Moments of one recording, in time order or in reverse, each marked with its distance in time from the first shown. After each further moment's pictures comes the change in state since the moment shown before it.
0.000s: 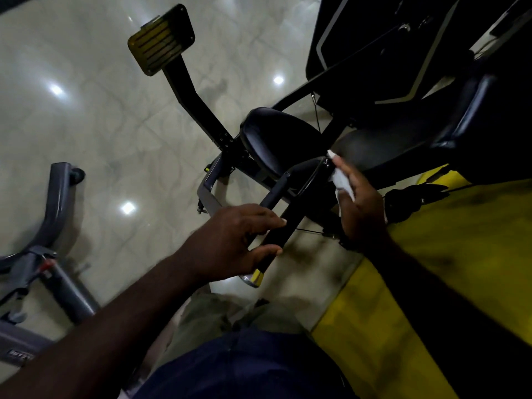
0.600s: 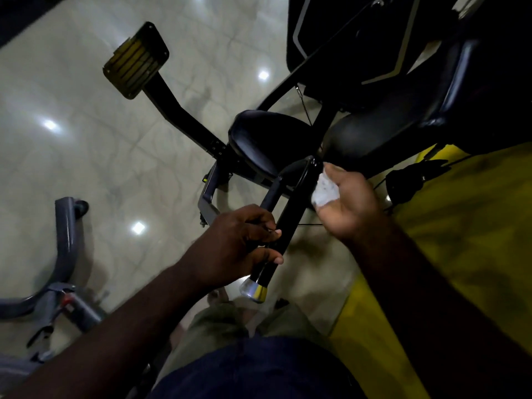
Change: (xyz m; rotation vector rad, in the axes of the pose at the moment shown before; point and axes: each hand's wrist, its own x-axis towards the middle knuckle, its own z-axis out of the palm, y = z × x) left_hand 0.024 -0.007 -0.001 -0.101 -0.093 0.009; right_hand 0.029 -0.037 0.018 1.112 0.180 0.744
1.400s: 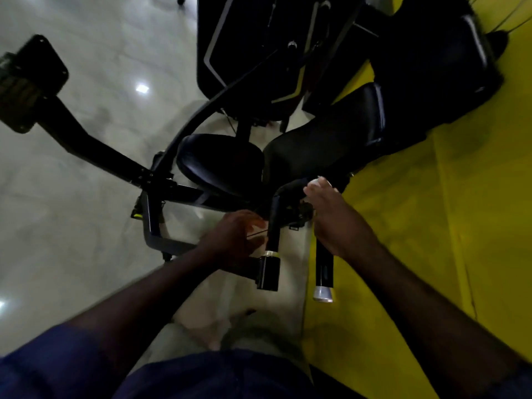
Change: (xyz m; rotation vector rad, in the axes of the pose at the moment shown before) left_hand 0.033 -0.162 -0.049 -0.113 -0.318 -0.025; right_hand -0.055 0.048 0.067 -2.023 0.220 -0.539
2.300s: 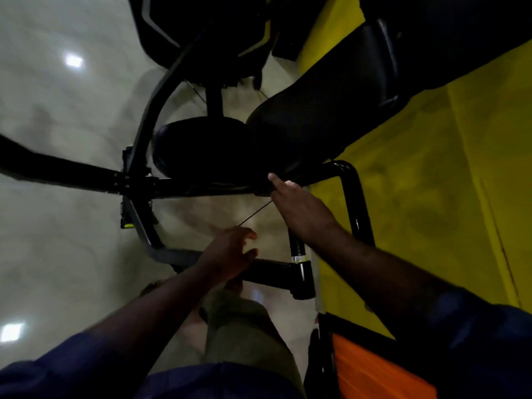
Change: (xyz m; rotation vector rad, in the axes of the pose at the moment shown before) left_hand 0.029 -0.103 -0.002 0.018 -0.355 -0.106; right_hand 0.097 -0.054 0.090 -0.251 -0.057 -0.020
